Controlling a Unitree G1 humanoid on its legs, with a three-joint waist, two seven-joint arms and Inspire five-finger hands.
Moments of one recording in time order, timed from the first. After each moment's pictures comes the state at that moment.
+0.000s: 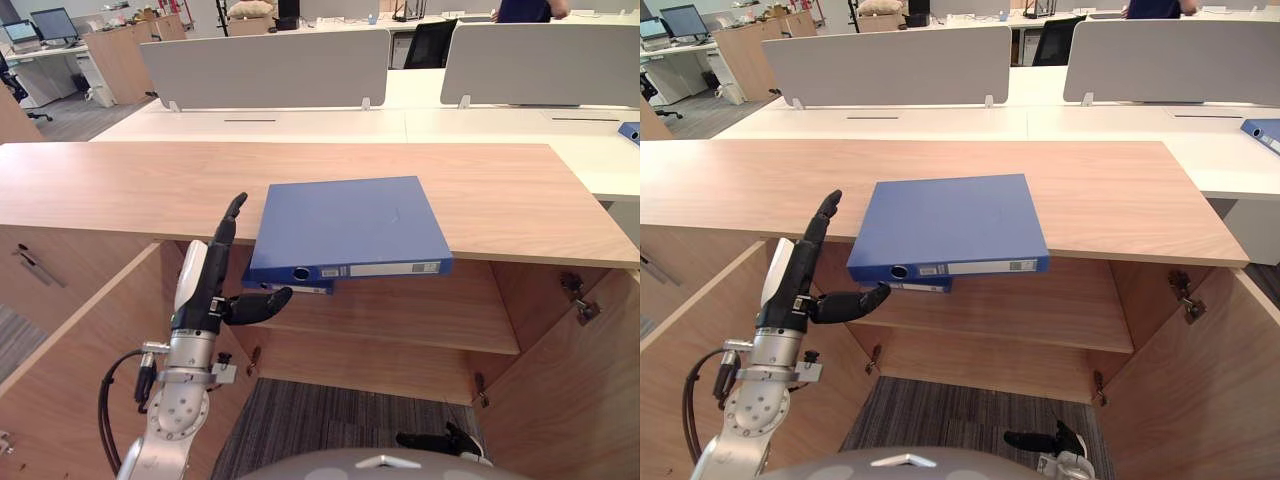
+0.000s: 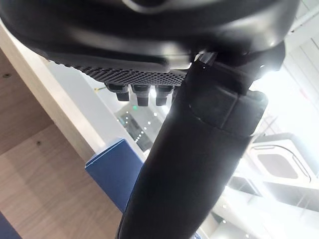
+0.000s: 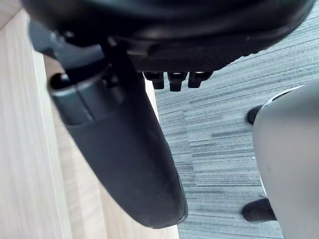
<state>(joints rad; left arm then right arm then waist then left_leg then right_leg) 0.39 0.38 -0.04 -0.42 0.25 -0.21 0.18 0.11 -0.08 -0.14 1.11 0.16 -0.01 -0.11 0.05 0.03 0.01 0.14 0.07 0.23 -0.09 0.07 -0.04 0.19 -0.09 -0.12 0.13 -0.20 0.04</state>
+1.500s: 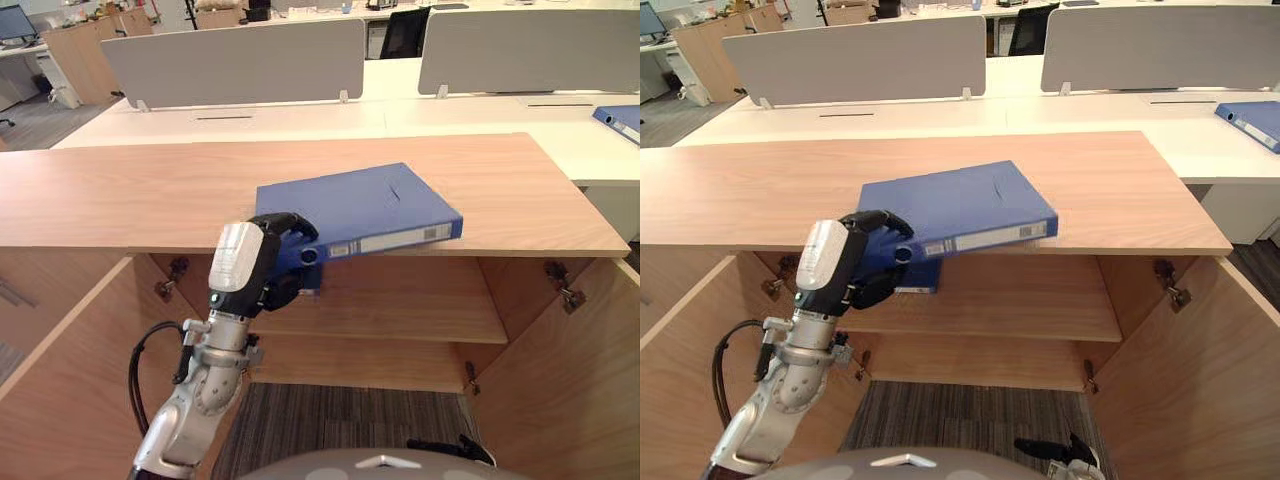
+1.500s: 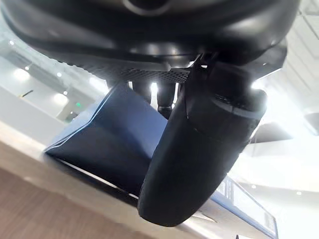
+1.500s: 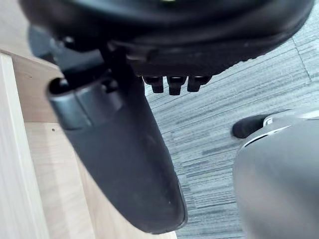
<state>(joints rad) 0.24 0.36 -0.17 -0.35 0.68 -0.22 0.31 0.10 -0.11 -0.18 1.15 0.20 -0.01 -0.12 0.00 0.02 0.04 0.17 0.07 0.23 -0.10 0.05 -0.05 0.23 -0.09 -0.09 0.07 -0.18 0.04</state>
